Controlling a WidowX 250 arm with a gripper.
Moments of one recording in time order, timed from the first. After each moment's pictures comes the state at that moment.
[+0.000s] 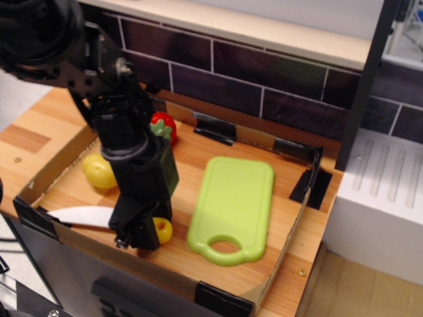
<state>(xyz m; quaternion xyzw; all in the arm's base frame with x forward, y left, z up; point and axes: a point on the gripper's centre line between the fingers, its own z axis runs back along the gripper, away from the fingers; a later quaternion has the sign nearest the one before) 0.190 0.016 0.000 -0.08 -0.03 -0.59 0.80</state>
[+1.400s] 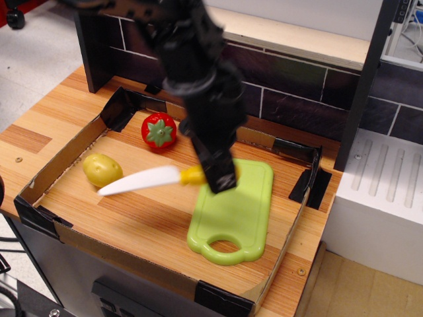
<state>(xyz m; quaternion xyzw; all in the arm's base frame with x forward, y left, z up) 0.250 -0.034 0.063 -0.07 -0.09 -0.35 0.93</state>
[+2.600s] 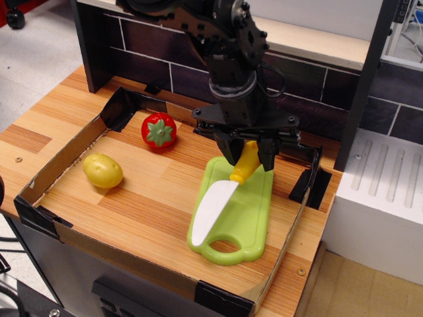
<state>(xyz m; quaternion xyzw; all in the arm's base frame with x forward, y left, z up) 0.300 -0.036 0.036 -0.08 -0.12 0.09 0.98</state>
